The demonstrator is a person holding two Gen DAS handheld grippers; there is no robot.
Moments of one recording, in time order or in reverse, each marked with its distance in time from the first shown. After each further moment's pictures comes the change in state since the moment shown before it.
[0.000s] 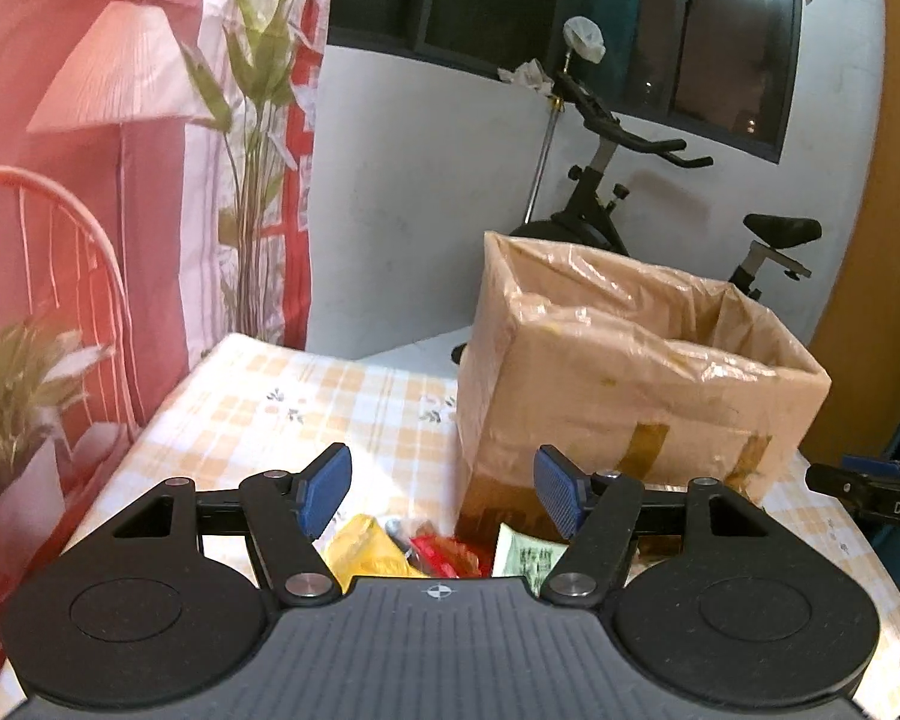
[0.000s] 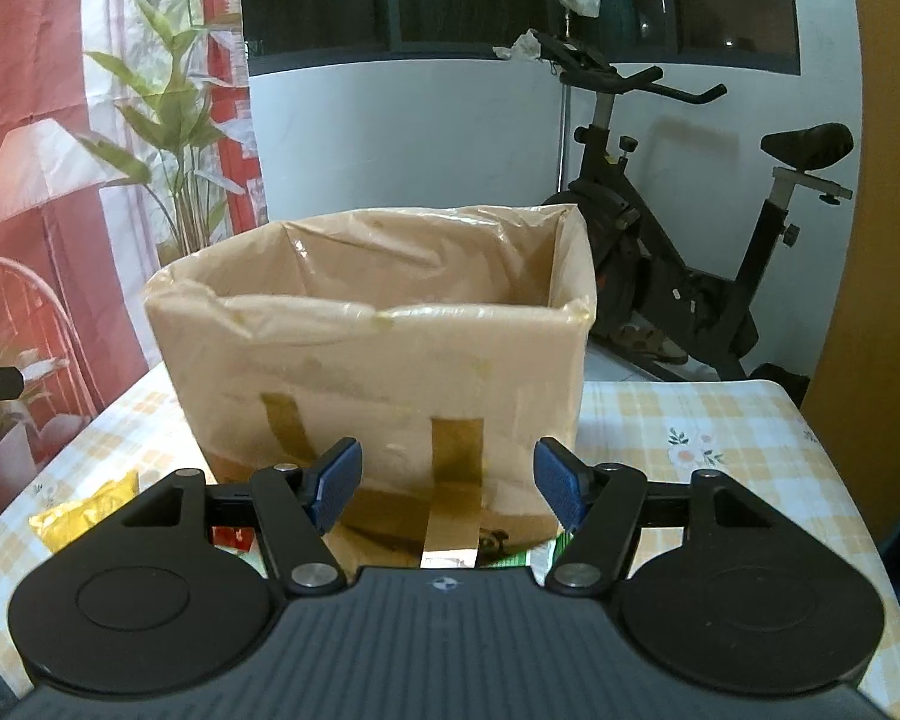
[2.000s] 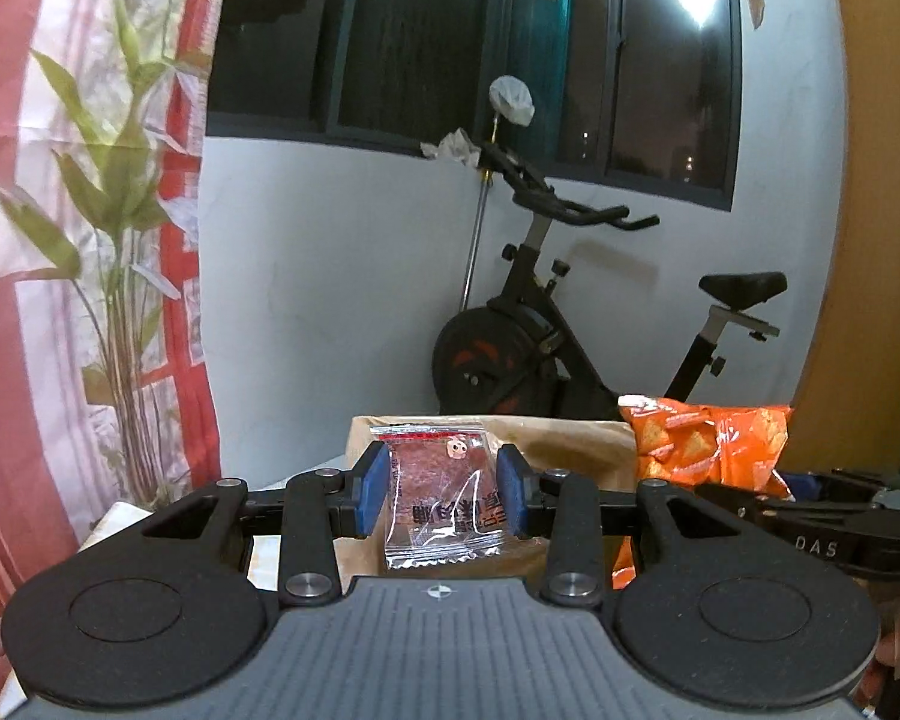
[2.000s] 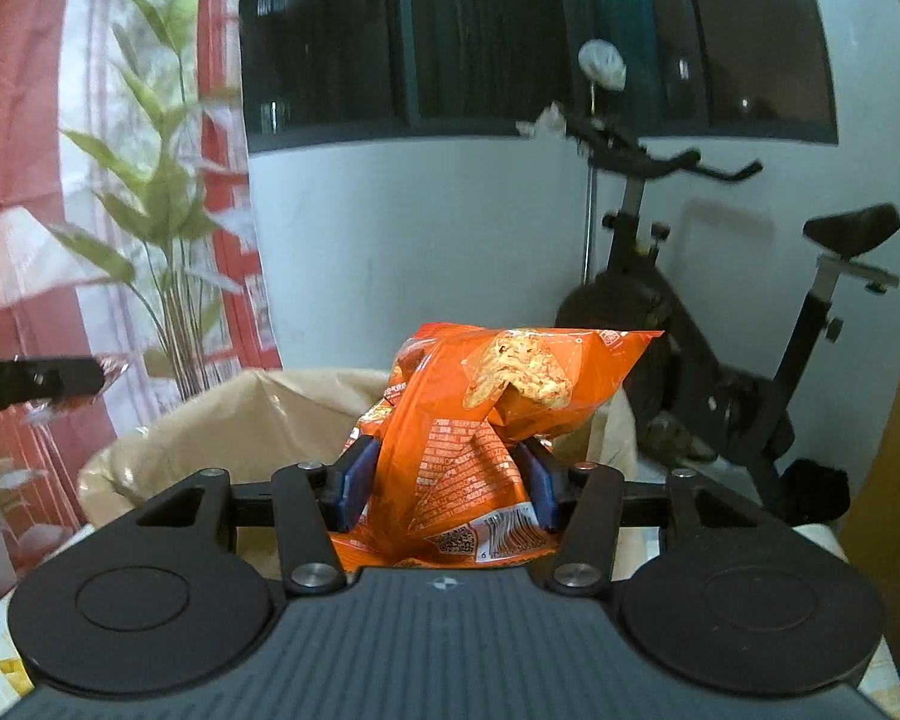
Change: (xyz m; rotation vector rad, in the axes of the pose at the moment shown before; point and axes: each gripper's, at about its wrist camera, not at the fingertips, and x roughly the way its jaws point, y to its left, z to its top) left arm 0.103 -0.088 0.100 0.099 -0.152 -0.082; right arm 0.095 -0.014 0.101 -0.016 -0.129 0.053
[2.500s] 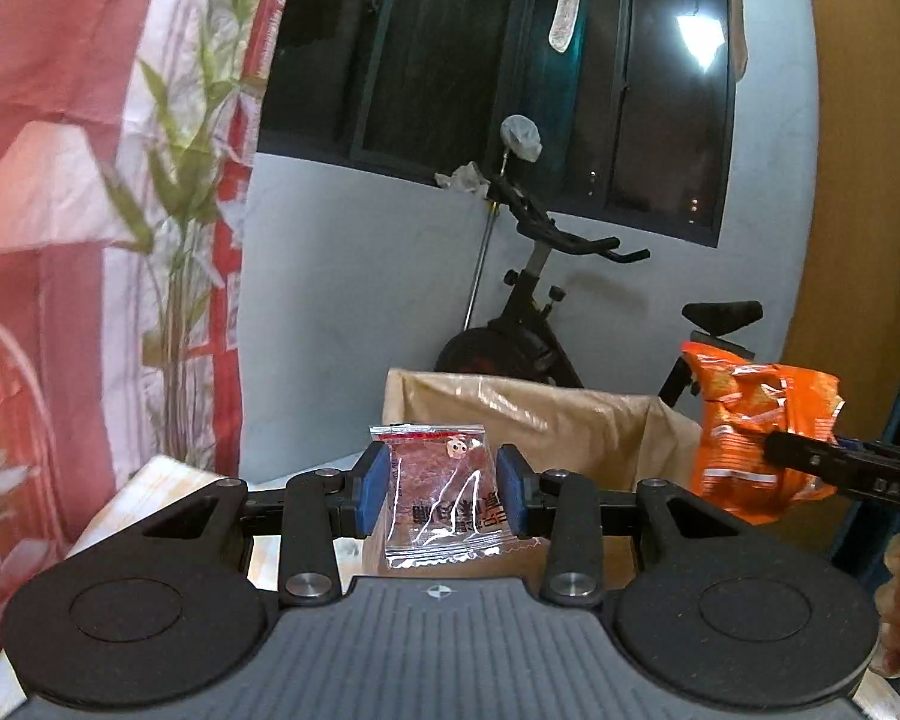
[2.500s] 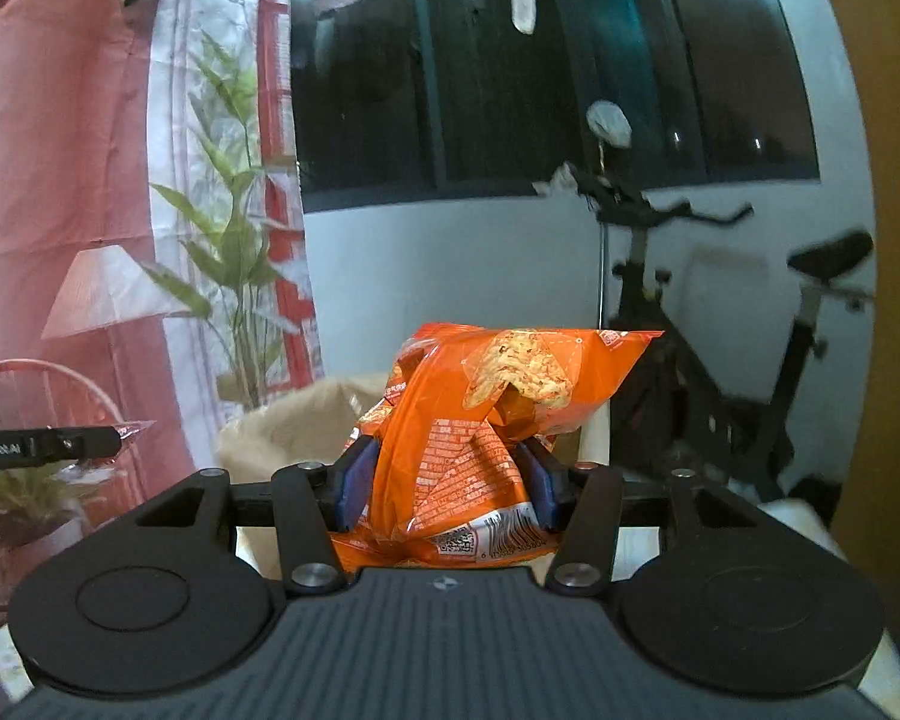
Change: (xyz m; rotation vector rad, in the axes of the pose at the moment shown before) left arm -0.106 0.014 -0.050 -0.053 -0.071 -0.002; right arm -0.131 0.022 -0.039 -0.015 -0.166 0.048
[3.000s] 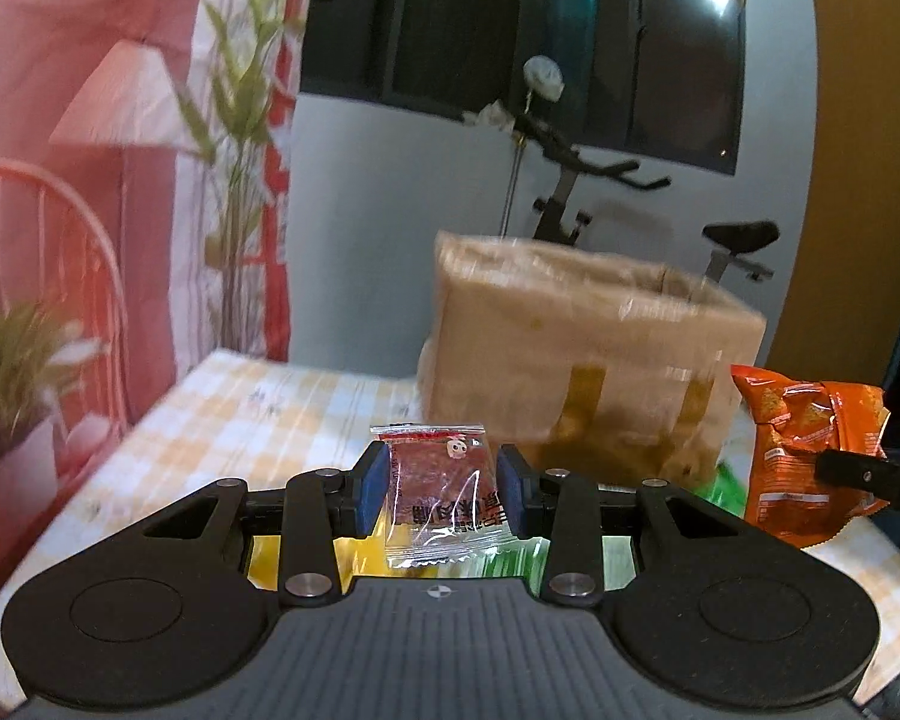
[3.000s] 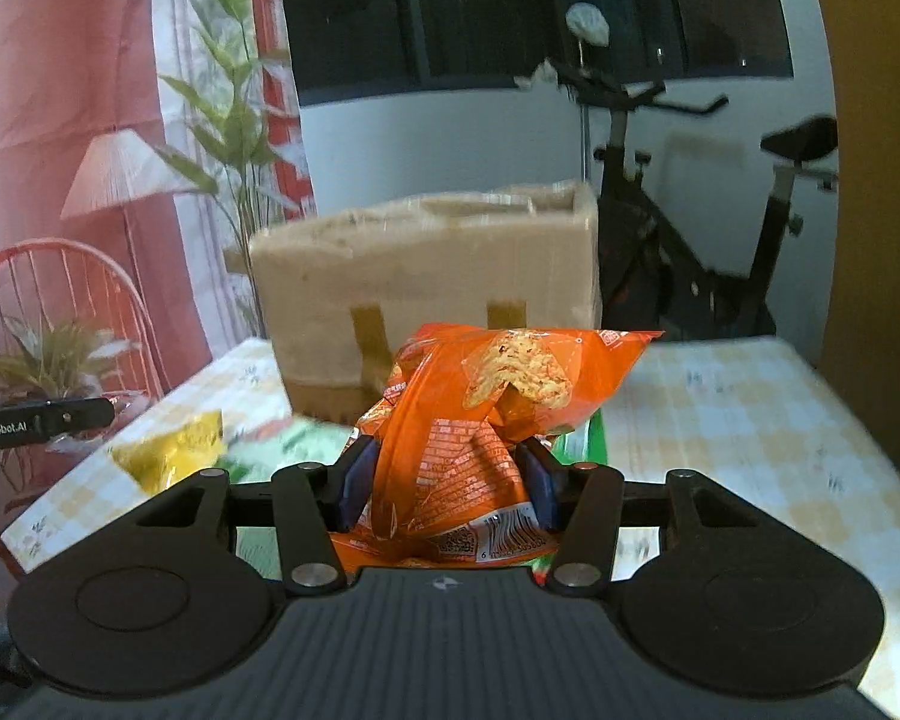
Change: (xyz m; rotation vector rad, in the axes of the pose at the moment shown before) left arm -0.081 0.016 -0.089 0.019 0.091 0.061; right arm -0.079 0.025 -0.100 0.057 0.176 -0.029
